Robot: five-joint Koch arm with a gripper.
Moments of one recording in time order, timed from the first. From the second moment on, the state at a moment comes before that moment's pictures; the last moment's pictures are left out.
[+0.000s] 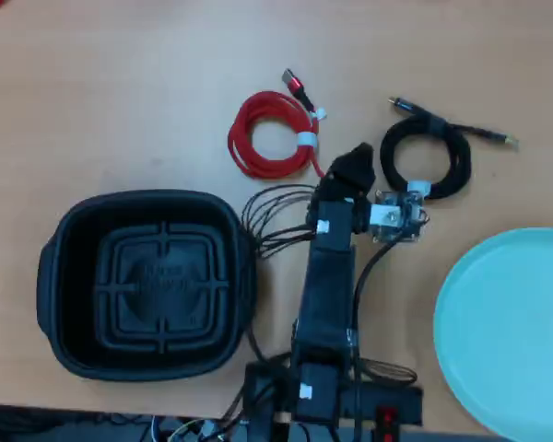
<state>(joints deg) 92.9 108.1 110.0 62.0 25.1</state>
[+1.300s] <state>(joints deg) 107.8 72.2 80.6 81.9 27.9</state>
